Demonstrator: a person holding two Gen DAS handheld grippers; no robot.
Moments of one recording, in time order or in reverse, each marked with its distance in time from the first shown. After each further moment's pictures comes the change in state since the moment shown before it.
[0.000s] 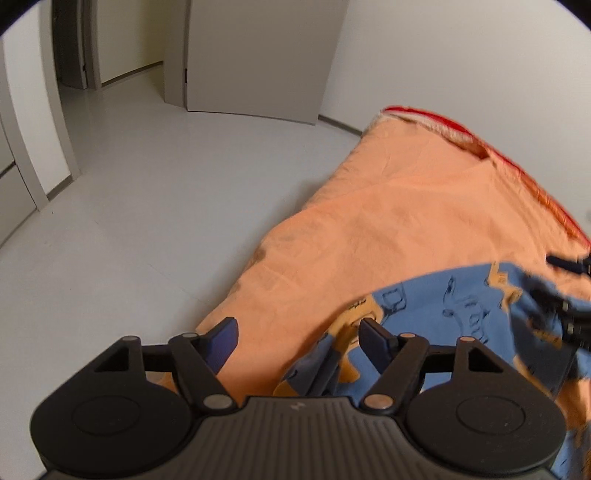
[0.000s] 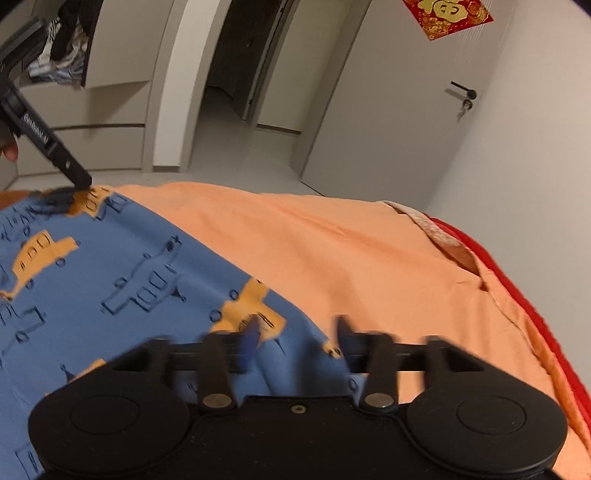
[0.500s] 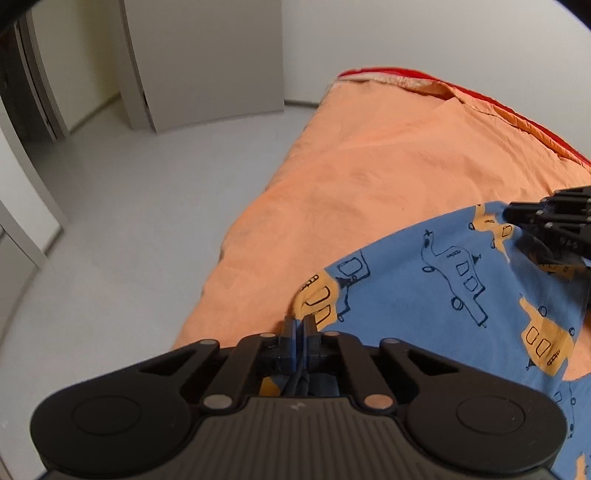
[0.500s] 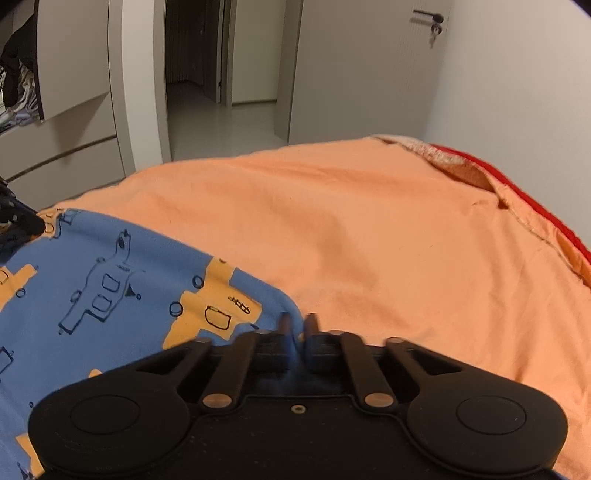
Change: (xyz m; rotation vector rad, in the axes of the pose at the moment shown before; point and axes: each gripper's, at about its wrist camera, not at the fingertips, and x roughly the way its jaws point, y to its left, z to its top) left arm 0.000 -0.053 -0.010 0.244 0.013 0.055; right arm 0.042 -0.025 -0.019 0.246 0.106 0.036
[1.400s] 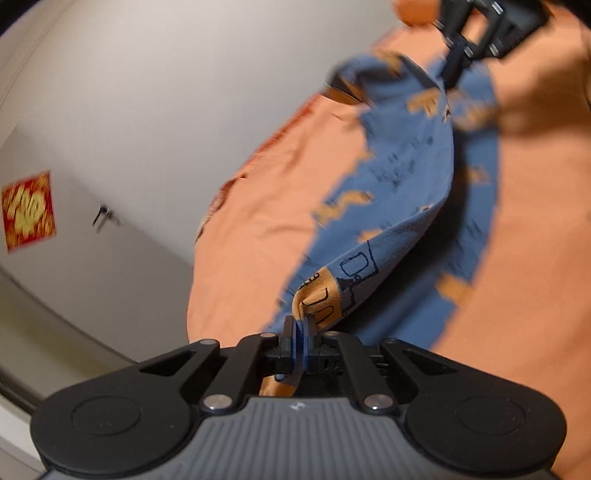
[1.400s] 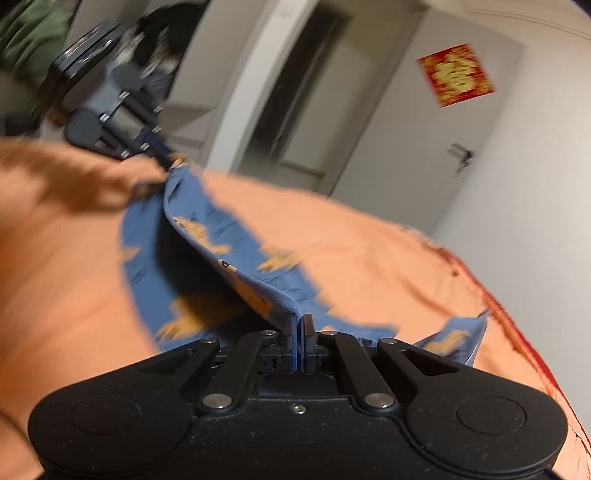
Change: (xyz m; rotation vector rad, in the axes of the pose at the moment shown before) left arm -0.133 -0.141 -0.250 1.019 -0.445 0.131; right arm -0.322 0.140 -0.219 -0.387 -0.228 -0.035
